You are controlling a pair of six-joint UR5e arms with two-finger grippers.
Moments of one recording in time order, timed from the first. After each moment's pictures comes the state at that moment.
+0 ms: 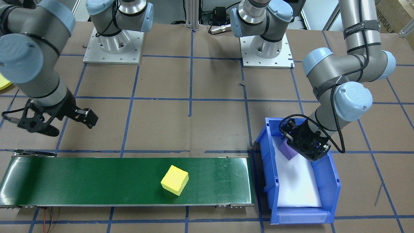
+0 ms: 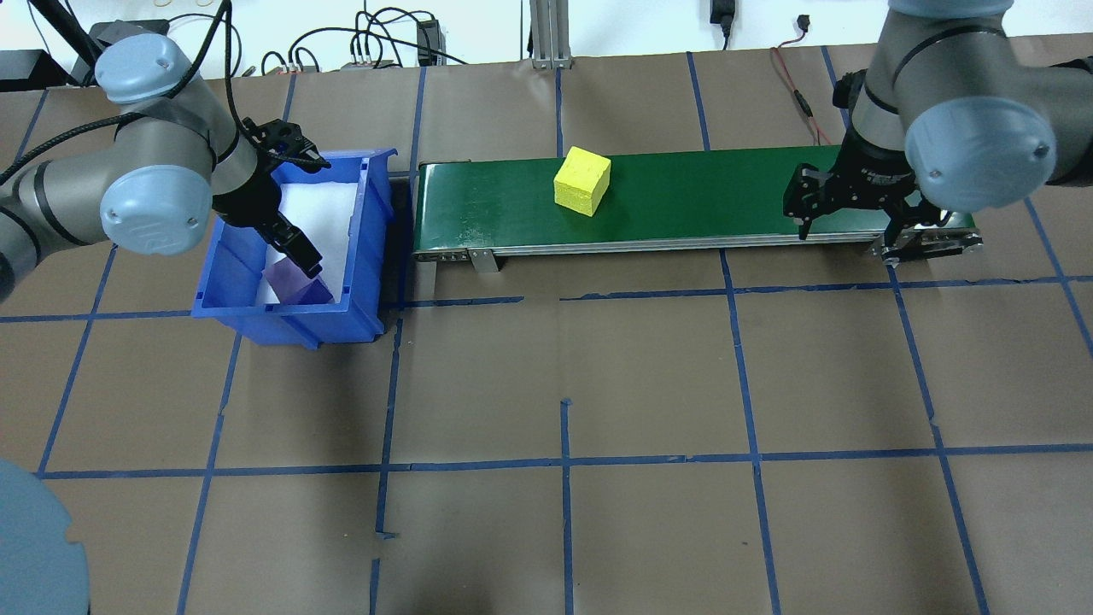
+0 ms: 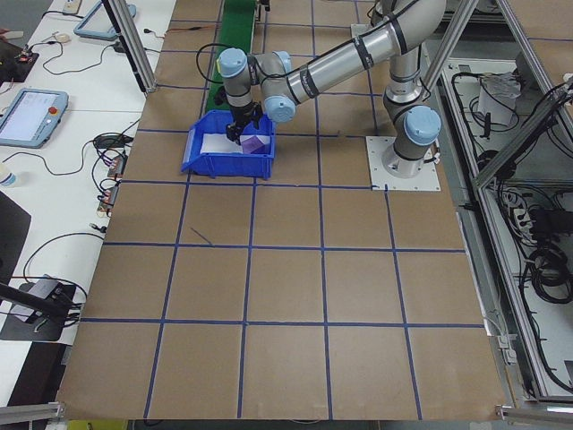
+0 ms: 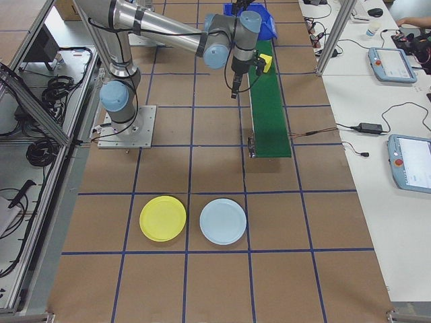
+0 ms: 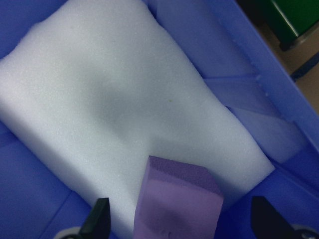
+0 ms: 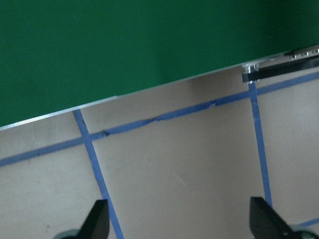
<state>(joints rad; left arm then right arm) -1.38 -1.90 -1.75 -1.12 1.57 0.90 1.41 -1.37 1.70 -1.83 -1.65 0.10</state>
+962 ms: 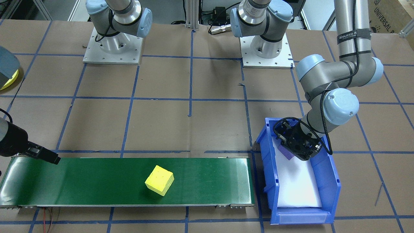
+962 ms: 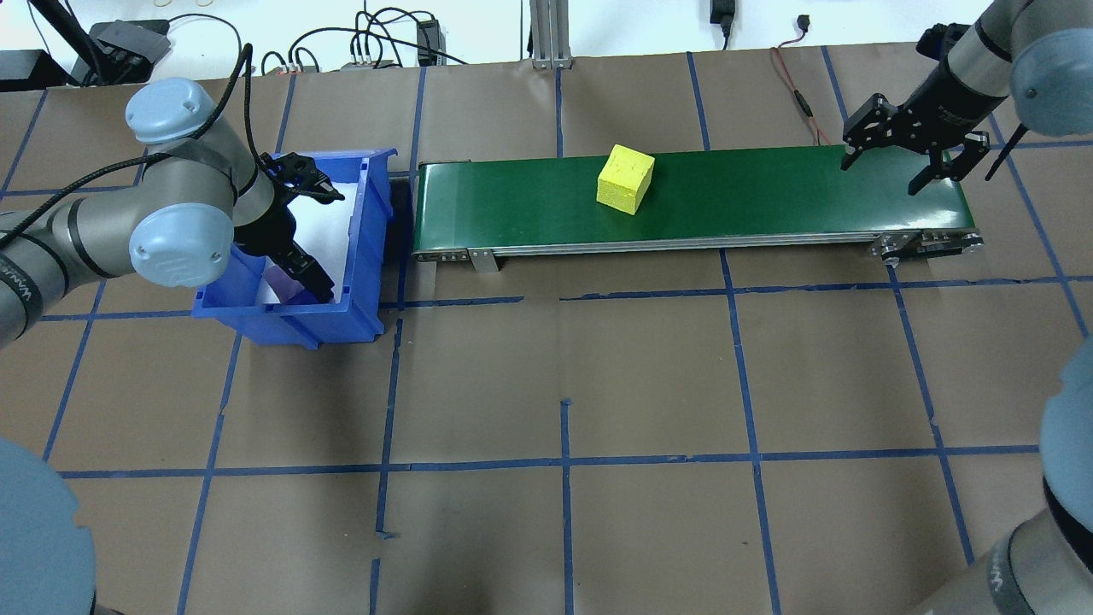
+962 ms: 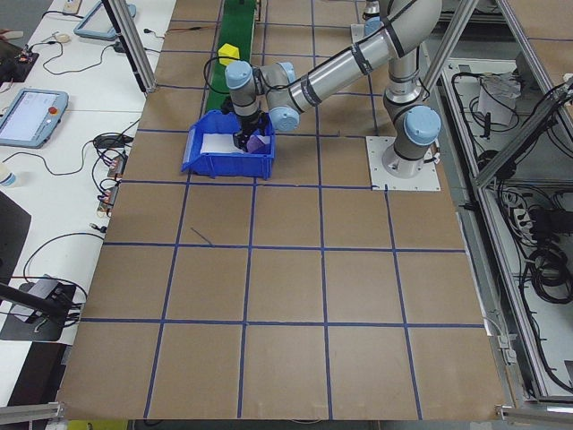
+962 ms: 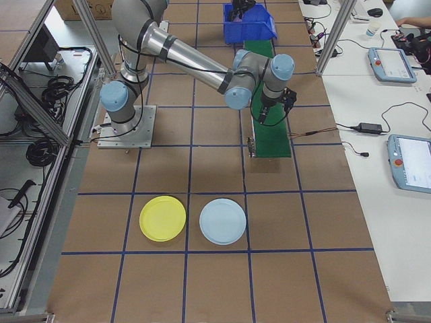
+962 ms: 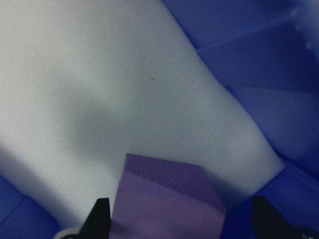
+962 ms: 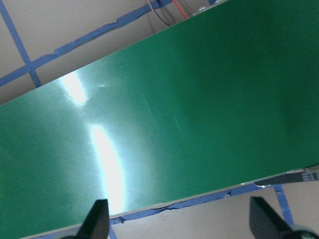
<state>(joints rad) -1.38 -1.91 -1.84 -1.04 1.58 0.90 1.21 -1.16 1.53 -1.85 -1.36 0.00</state>
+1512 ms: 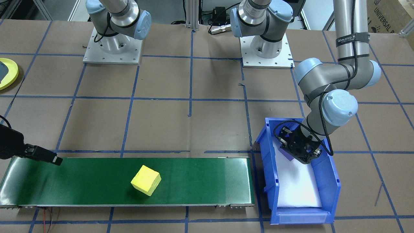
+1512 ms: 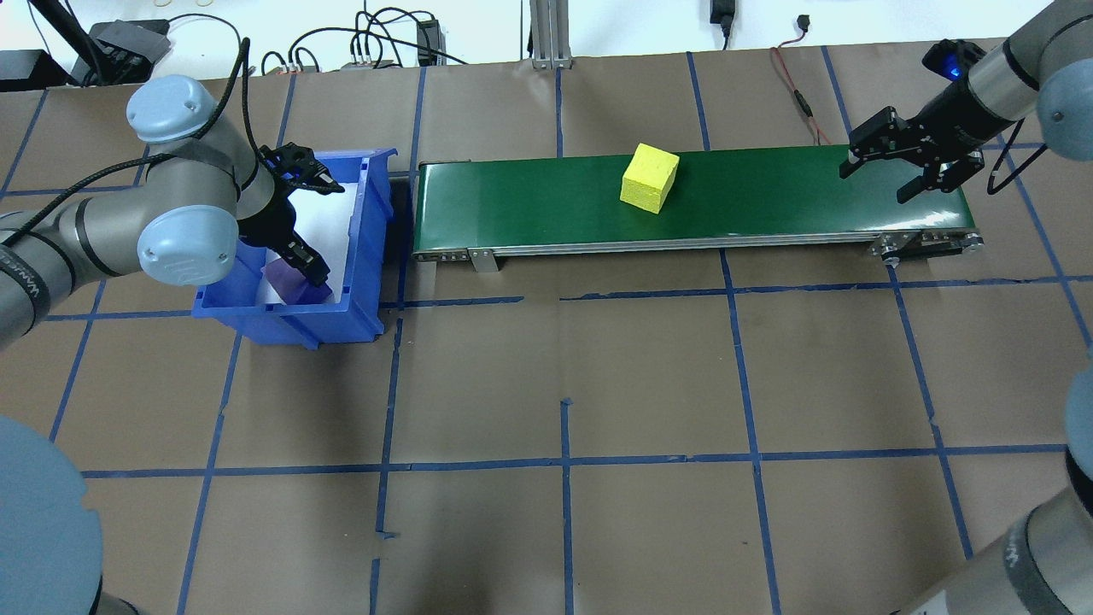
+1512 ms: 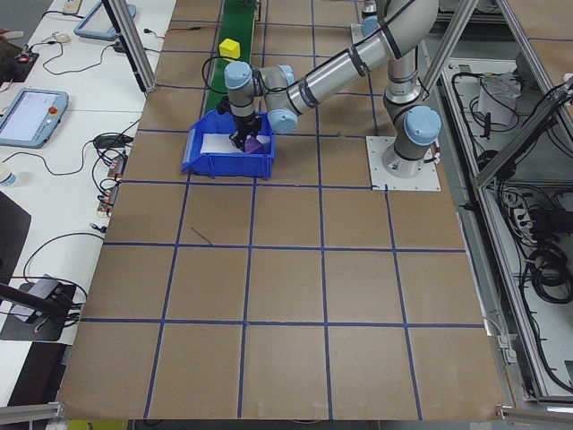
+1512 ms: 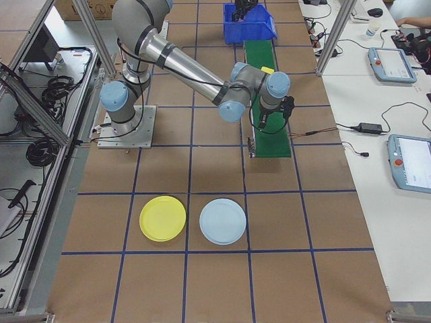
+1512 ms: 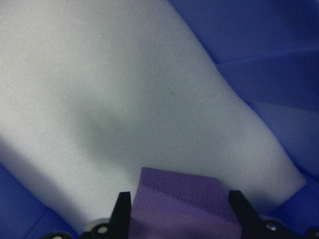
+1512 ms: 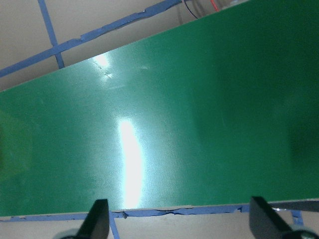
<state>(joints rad) -1.38 -1.93 -1.82 -0.95 1.58 0.88 1.15 -1.15 1.58 -1.87 -1.22 -0.21</state>
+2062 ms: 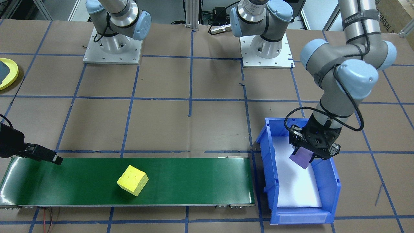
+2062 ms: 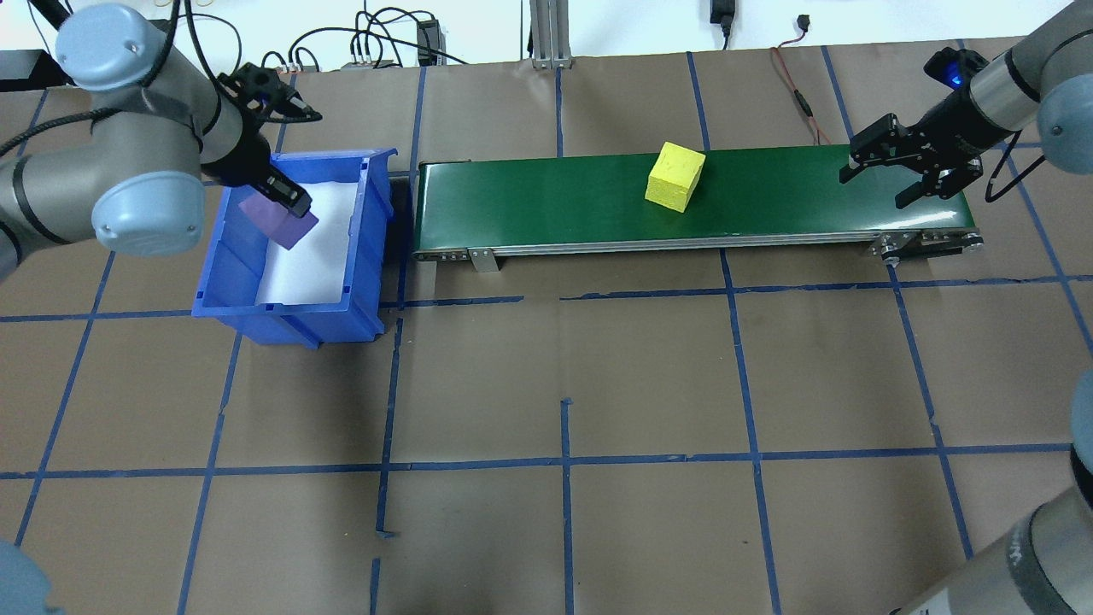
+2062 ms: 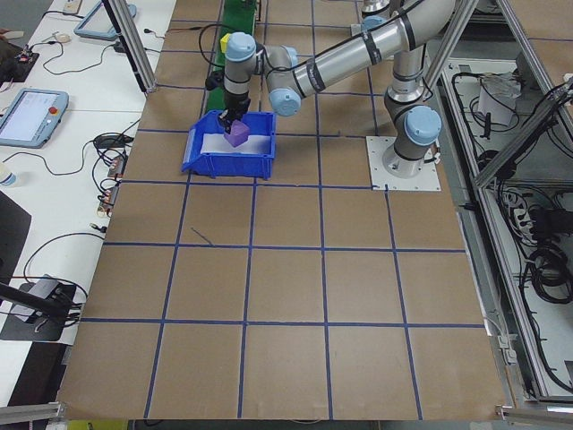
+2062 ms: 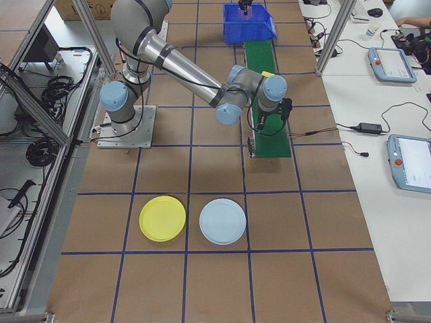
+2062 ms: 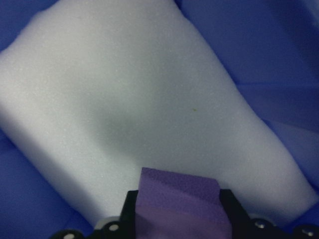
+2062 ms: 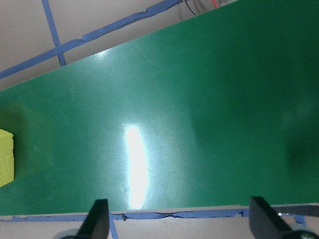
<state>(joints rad) -1.41 -1.80 -1.73 -0.91 1.52 0.76 1.14 -1.16 1.61 -1.90 -1.21 -0.21</state>
